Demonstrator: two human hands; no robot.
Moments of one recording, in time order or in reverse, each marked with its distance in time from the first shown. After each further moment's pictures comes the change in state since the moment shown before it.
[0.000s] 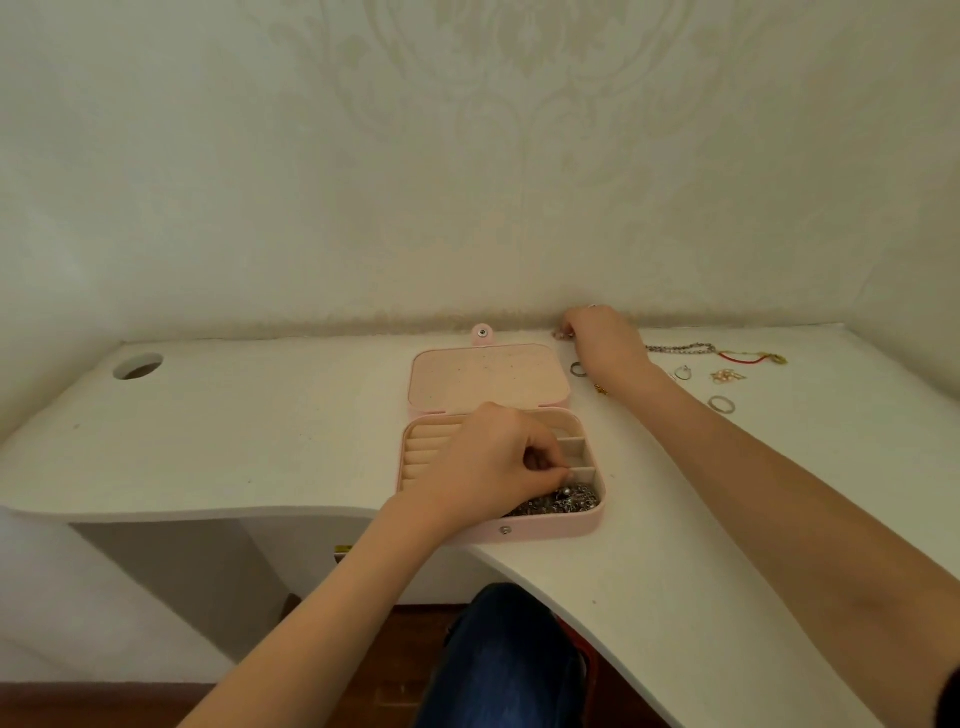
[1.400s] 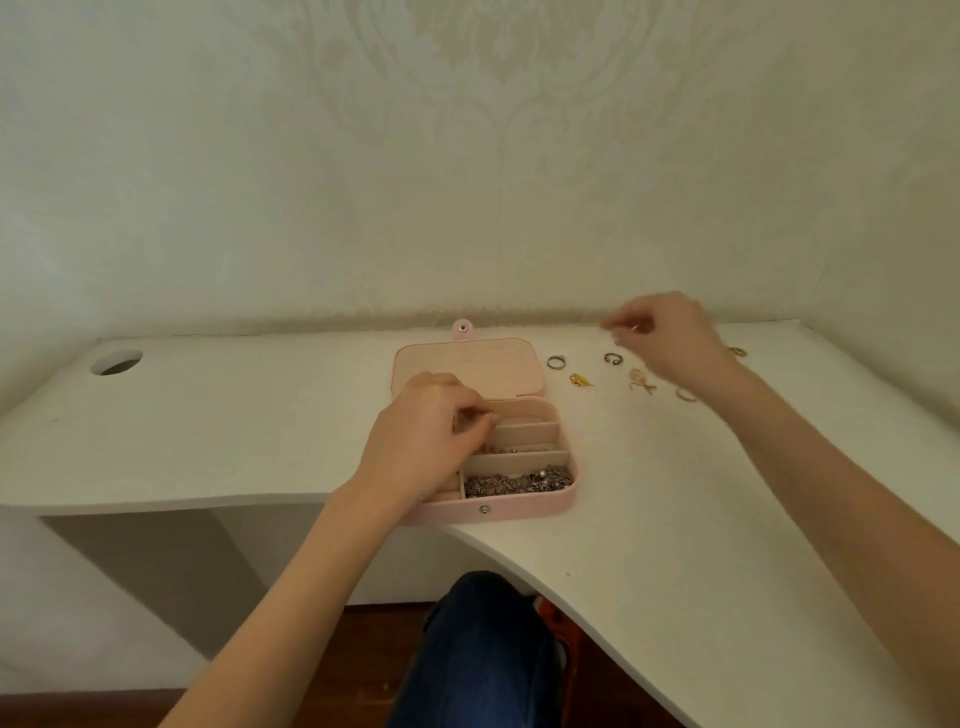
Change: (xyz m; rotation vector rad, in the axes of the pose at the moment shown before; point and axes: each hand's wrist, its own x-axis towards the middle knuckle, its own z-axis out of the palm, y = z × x) left_hand -0.013 -0.018 -0.015 0.193 0.216 -0.202; right_hand -0.074 0.030 -0.077 0.445 0.104 0.117
